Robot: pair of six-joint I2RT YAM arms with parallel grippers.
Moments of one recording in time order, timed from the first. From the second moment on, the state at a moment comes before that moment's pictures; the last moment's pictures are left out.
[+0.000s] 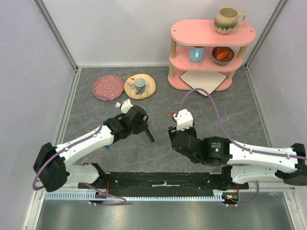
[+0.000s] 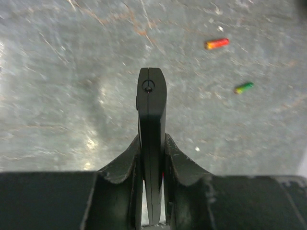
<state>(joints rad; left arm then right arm) -0.82 1.22 0.84 -0.46 -0.31 -1.20 1.37 1.11 1.01 -0.65 0.86 0.55</state>
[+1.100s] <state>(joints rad) -0.77 2.06 1.53 -0.91 -0.61 -0.54 1.37 0.65 0.65 -0.52 0.81 0.60</state>
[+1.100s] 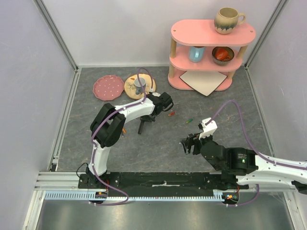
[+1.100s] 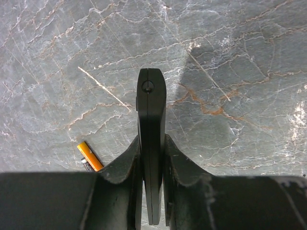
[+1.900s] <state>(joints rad) -0.77 2.07 1.49 -0.83 -0.48 -0.48 1.37 0.52 0.65 -0.61 0.86 0.62</state>
